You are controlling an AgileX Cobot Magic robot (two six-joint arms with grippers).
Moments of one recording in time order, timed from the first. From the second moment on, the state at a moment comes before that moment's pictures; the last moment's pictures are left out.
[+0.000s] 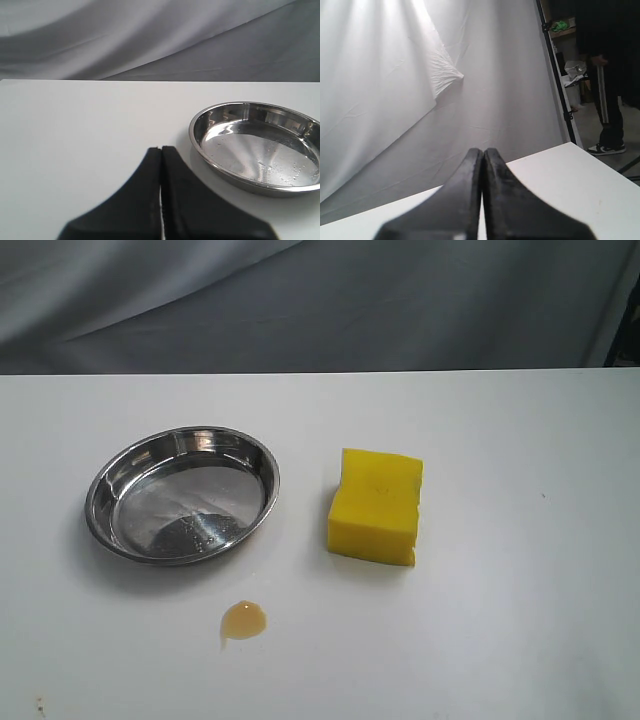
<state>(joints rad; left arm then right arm) 0.02 0.01 0.01 0.06 0.27 -0.06 -0.15 0.01 0.00 0.41 -0.03 -0.12</state>
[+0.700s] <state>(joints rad) 0.02 0.01 0.01 0.06 0.27 -0.06 -0.15 0.01 0.00 0.41 -0.03 -0.14</state>
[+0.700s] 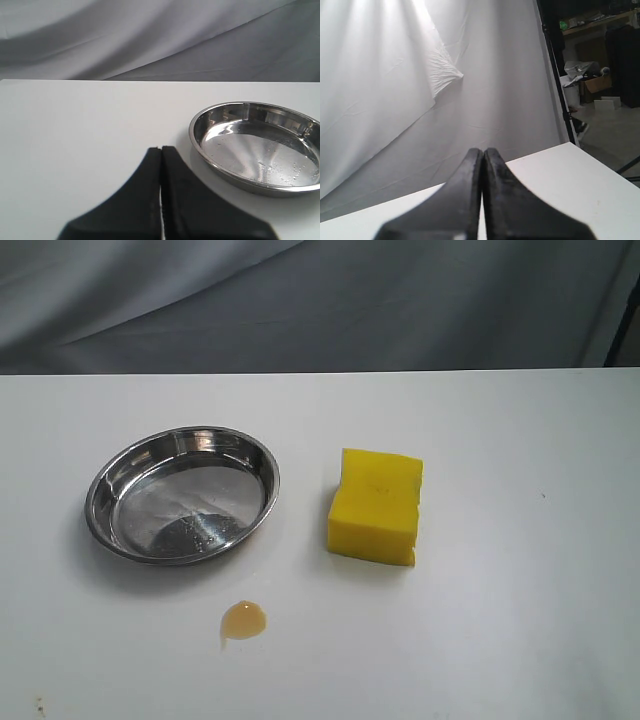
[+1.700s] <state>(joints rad) 0.02 0.01 0.01 0.06 0.27 -0.06 0.48 0.39 -0.17 0.23 -0.10 -0.19</state>
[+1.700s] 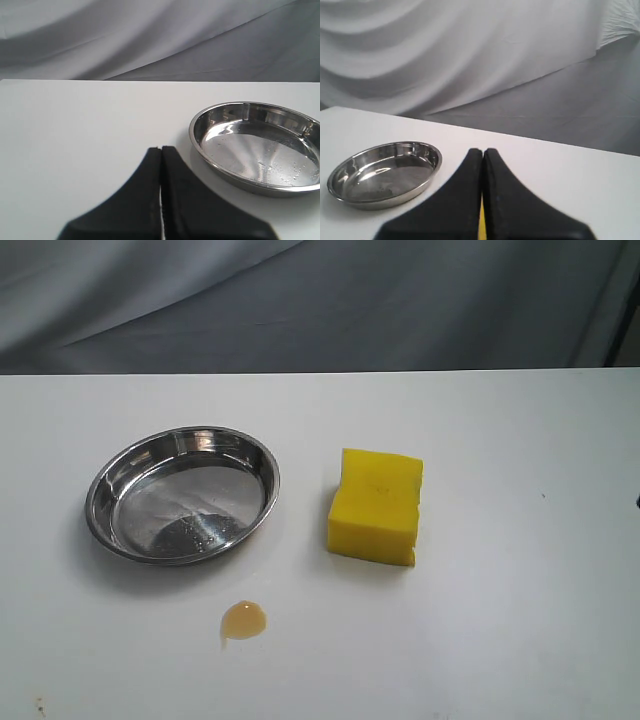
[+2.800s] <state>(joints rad) 0.02 0.01 0.01 0.06 0.27 -0.06 0.48 1.17 -0.37 0.15 -0.13 -0.21</state>
